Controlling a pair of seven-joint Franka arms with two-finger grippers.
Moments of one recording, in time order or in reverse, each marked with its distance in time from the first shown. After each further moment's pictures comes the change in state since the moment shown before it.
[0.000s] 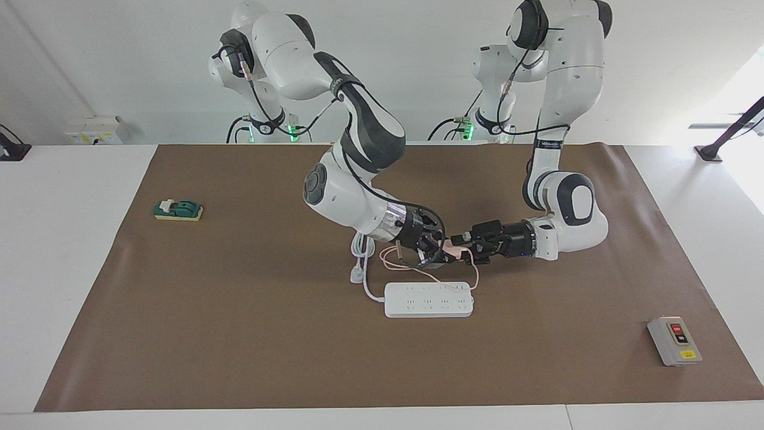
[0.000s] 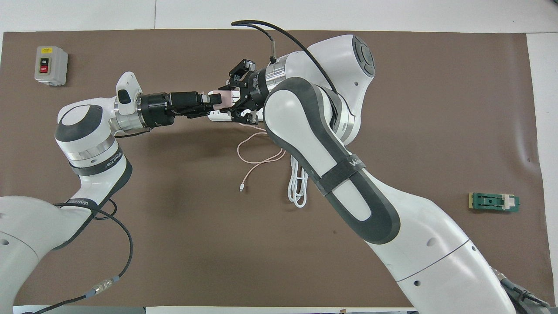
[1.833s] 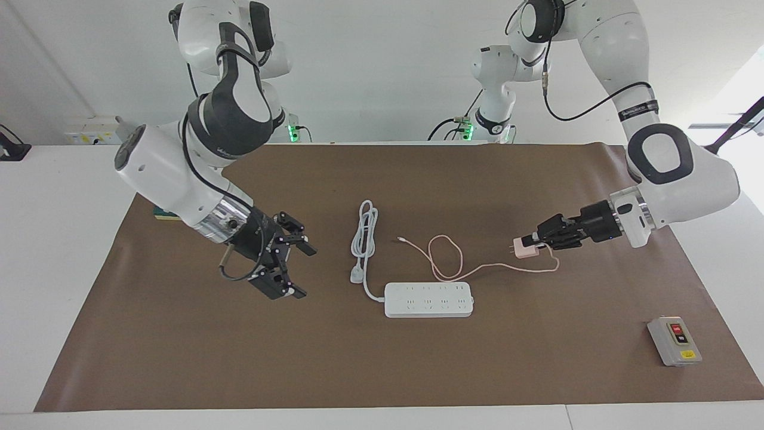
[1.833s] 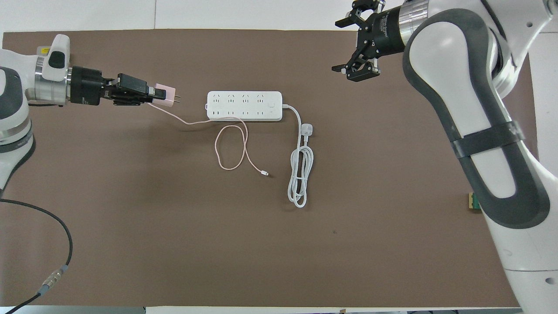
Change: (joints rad) left arm 0.061 -0.077 0.140 0.384 0.879 -0.101 -0.621; right arm -0.321 -0.185 -0.097 -0.025 -0.217 -0.237 0.003
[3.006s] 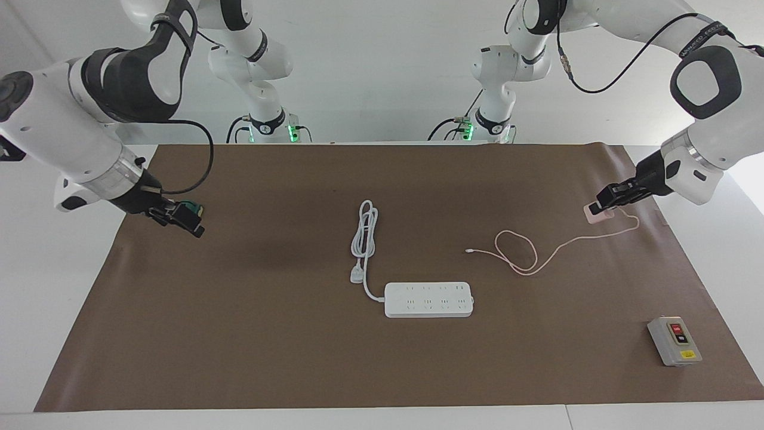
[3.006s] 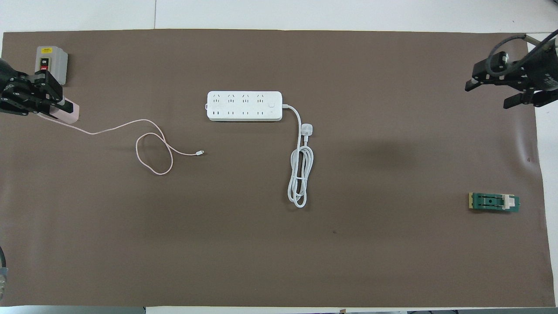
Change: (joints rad) left arm -0.017 -0.052 0.012 0.204 0.536 -0.171 -0.331; right arm -0.185 -0.197 -0.063 -0.109 -0.483 -0.373 -1.448
